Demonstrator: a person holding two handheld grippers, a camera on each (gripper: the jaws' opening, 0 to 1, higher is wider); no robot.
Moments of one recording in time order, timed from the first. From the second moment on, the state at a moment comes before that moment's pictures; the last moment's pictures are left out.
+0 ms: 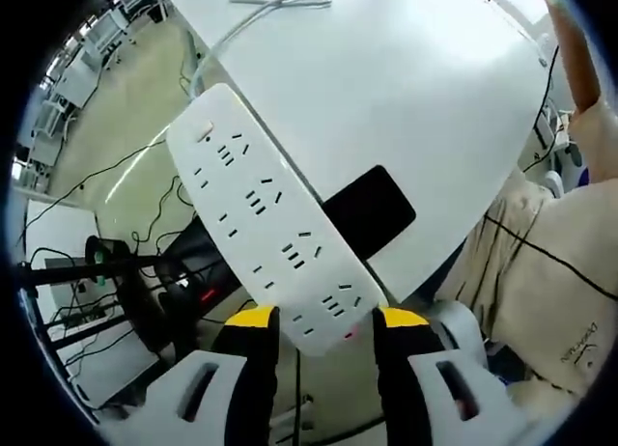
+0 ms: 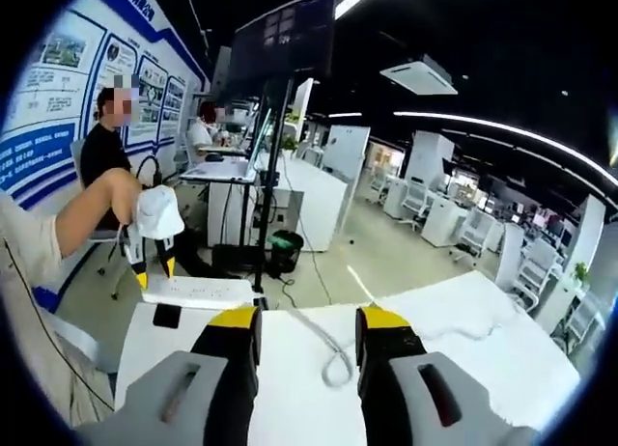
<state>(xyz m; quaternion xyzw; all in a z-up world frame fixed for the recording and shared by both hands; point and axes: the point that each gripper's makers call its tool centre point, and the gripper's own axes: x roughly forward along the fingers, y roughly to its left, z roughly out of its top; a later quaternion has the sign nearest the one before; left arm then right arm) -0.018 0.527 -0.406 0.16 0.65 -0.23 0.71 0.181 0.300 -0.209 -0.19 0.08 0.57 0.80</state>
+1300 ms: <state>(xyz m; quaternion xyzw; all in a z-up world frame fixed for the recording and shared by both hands) -0.023 0.528 -0.402 0.14 0.55 -0.24 0.79 0.184 0.096 -0.200 -0.13 0.05 0.45 0.88</state>
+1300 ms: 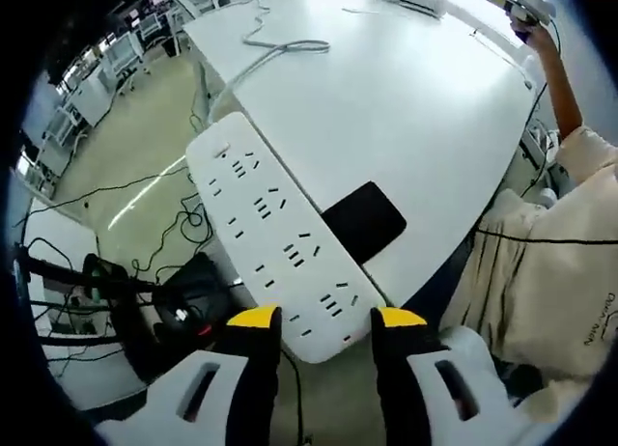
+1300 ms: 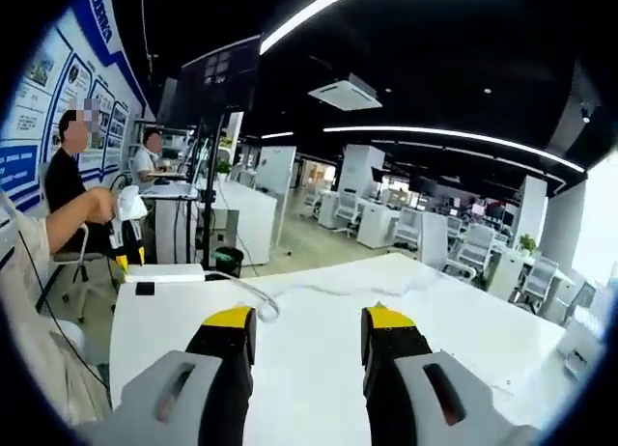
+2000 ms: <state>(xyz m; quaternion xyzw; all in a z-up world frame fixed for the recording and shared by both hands) -0.019 0.528 -0.386 0.14 0.46 -0.23 0.84 0.185 0.032 -0.234 -0.07 0.07 0.40 0.91</state>
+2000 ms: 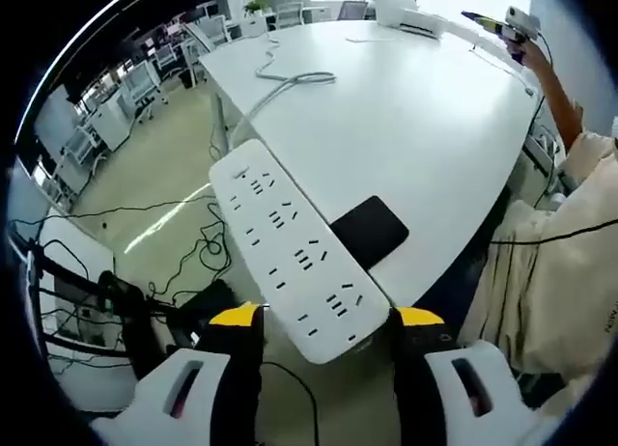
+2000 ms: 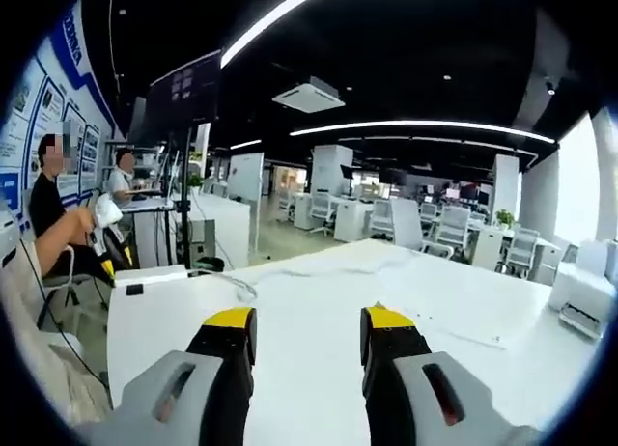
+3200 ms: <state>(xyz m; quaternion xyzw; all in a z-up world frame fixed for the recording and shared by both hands) 0.050 0.477 -0.263 0.05 0.09 -0.19 0.98 0.167 -0.038 -0.230 -0.02 0.01 0.31 0.95</state>
